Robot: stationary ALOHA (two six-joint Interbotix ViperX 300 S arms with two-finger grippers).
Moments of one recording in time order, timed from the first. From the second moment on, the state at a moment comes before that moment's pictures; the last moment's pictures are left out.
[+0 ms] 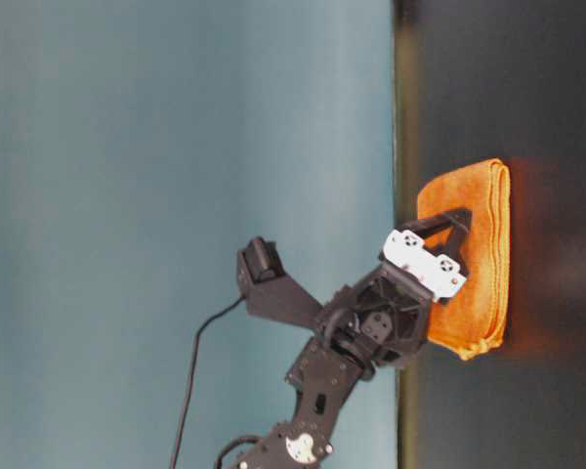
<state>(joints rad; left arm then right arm) 0.40 0.39 0.51 0.04 -0.35 -0.10 0.18 -1.00 1.24 0.00 -0.10 0.40</state>
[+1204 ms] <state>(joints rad) -0.11 0.12 0.94 0.04 -0.51 -0.15 0.18 -1.03 1.25 0.01 -0.09 0.40</state>
